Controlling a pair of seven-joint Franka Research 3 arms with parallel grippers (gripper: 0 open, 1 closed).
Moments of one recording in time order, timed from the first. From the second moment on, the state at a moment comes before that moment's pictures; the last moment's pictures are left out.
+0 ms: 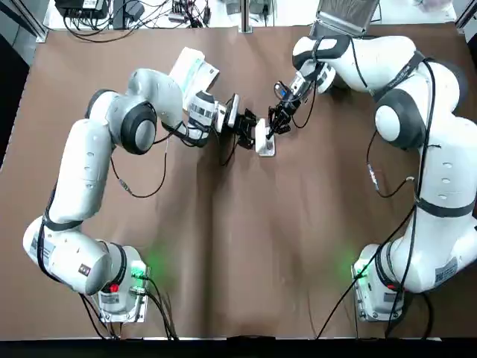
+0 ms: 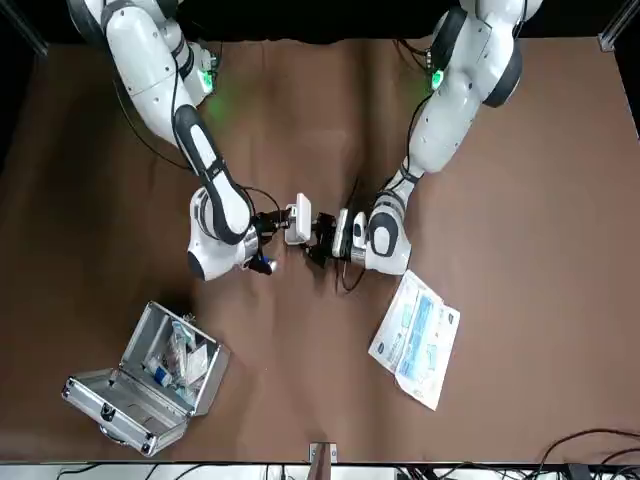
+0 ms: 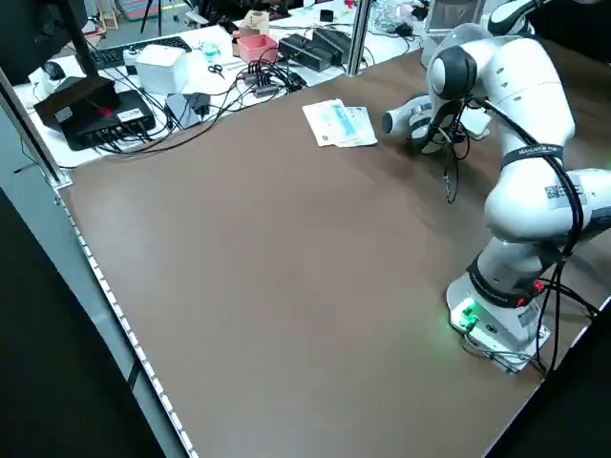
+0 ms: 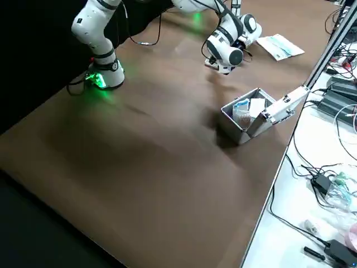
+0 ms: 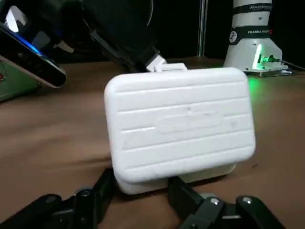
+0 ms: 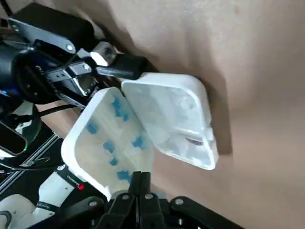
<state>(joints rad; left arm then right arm) -0.44 1.06 -0.22 -1.52 -1.57 2.08 2.59 0.40 0.71 0.05 -1.74 0.98 1.86 -0.04</state>
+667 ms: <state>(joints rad) -0.44 1.06 -0.22 -1.52 -1.57 2.08 2.59 0.44 0.71 0.06 -1.72 1.04 1.86 -0.02</state>
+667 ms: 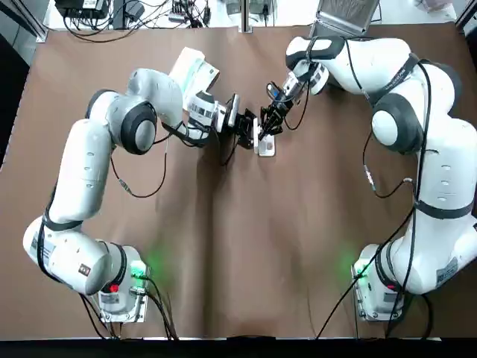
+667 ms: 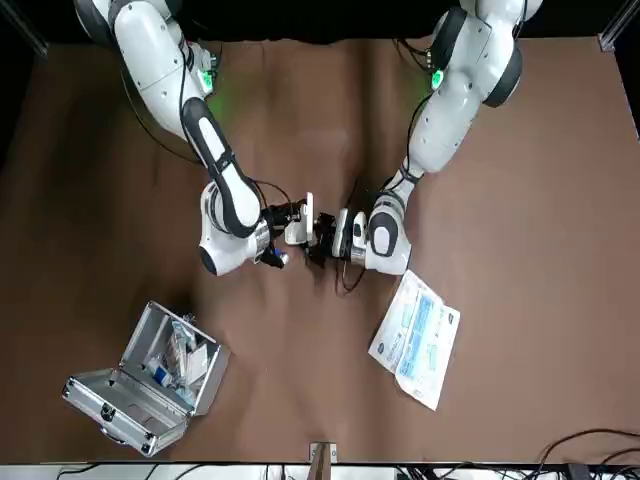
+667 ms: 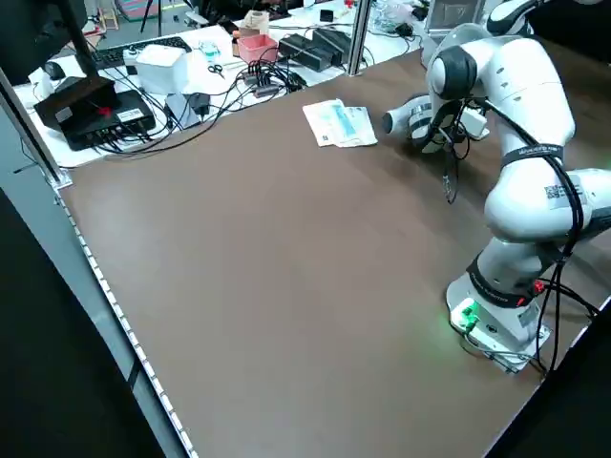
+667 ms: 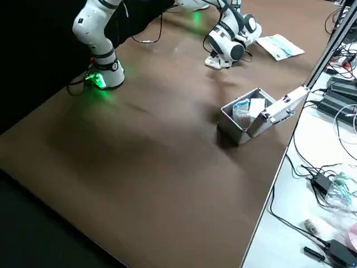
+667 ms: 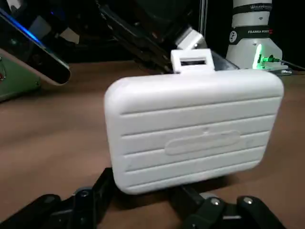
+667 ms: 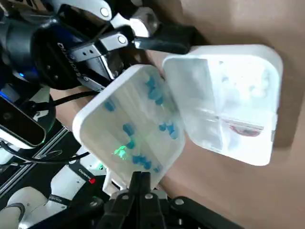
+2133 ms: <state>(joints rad) -0.42 1.06 -0.22 -1.48 -1.51 2.11 2.55 0.46 0.71 0.06 -1.72 1.06 1.87 -0.01</state>
